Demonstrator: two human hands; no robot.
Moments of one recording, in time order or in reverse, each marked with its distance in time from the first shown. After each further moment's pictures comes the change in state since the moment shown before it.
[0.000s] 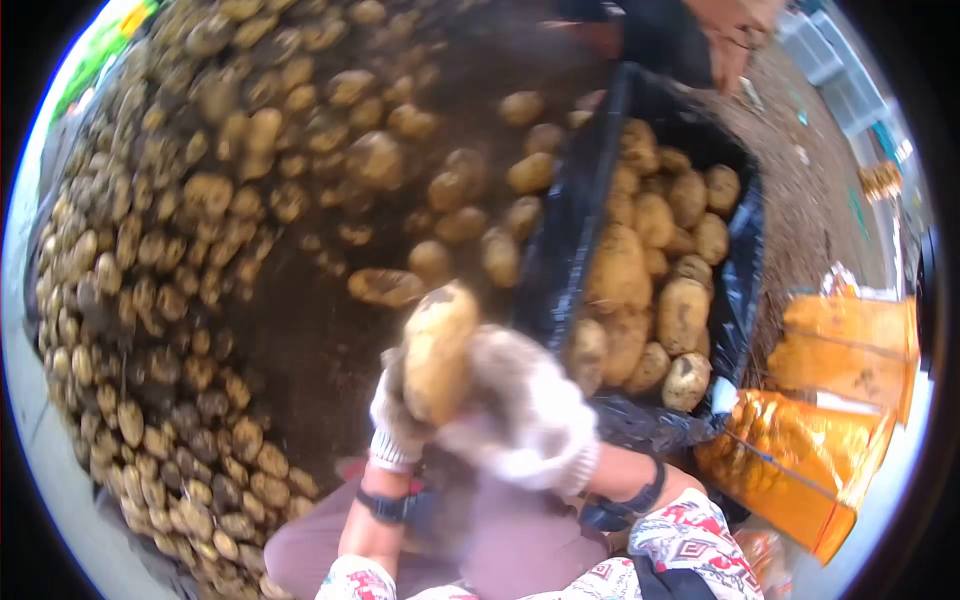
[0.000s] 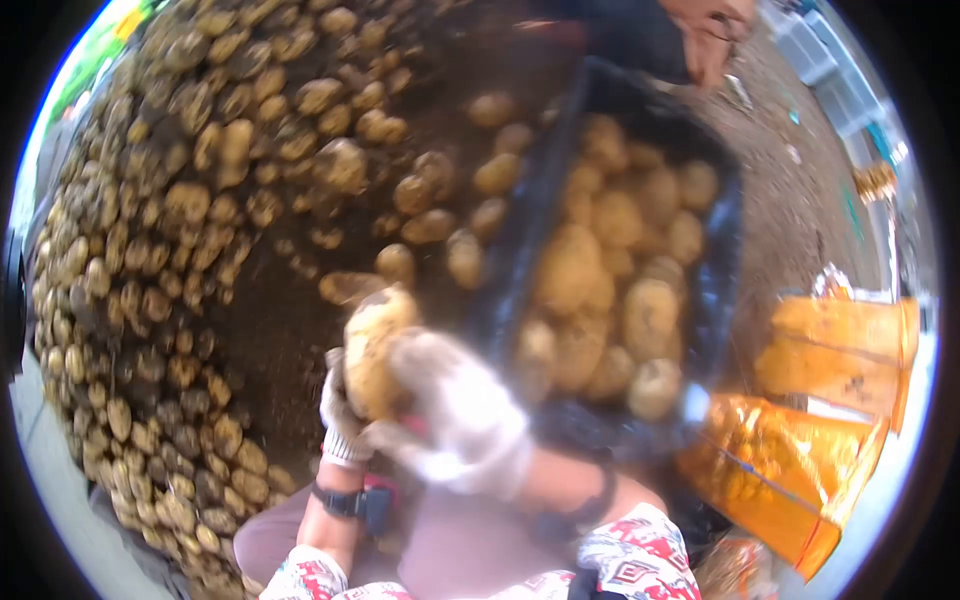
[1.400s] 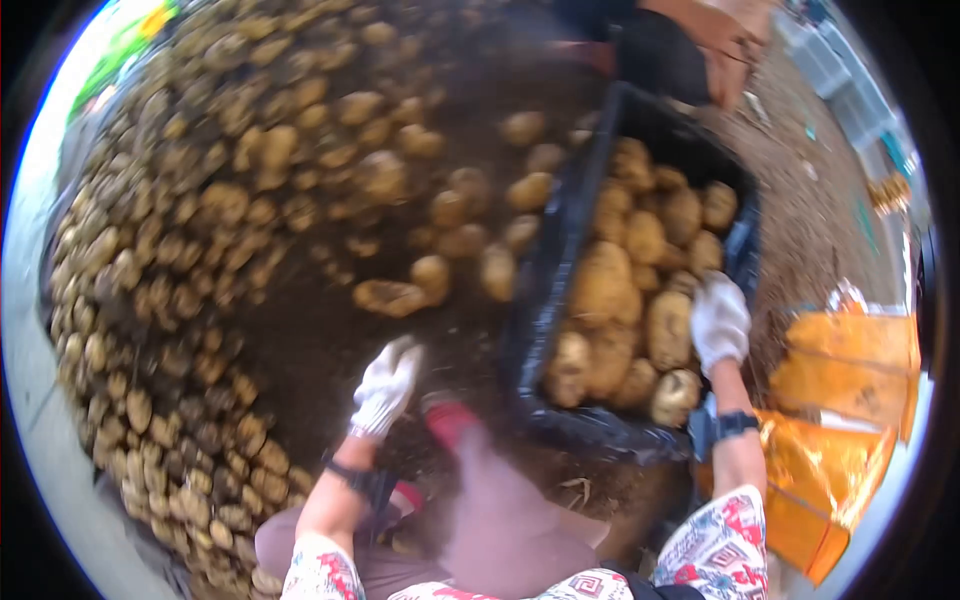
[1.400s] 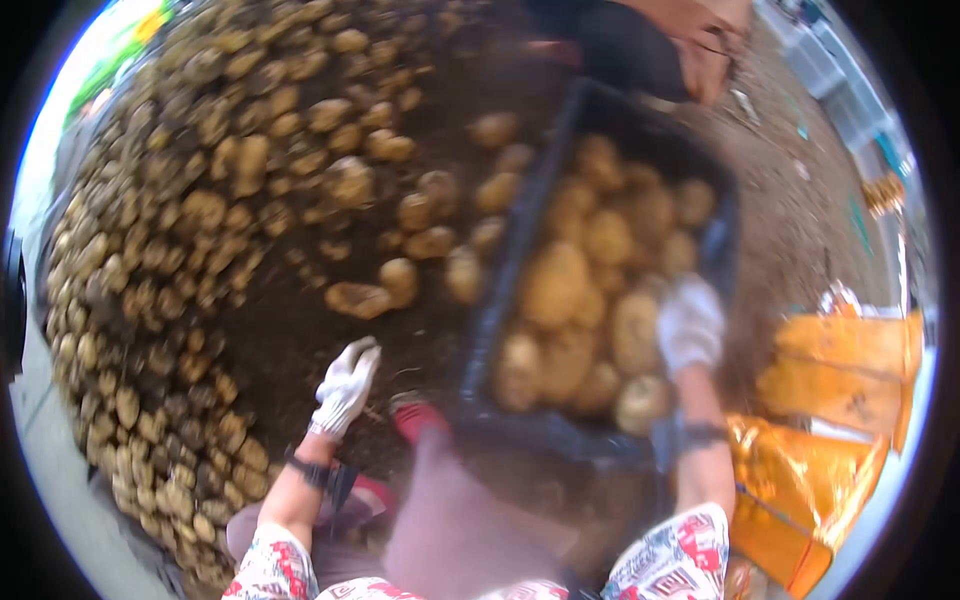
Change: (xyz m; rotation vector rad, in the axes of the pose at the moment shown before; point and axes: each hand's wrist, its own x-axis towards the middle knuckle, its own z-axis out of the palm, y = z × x) left_hand 0.050 0.008 -0.041 1.509 0.191 0.323; right_hand -0.055 0.198 -0.231 -1.319 -0.110 0.653
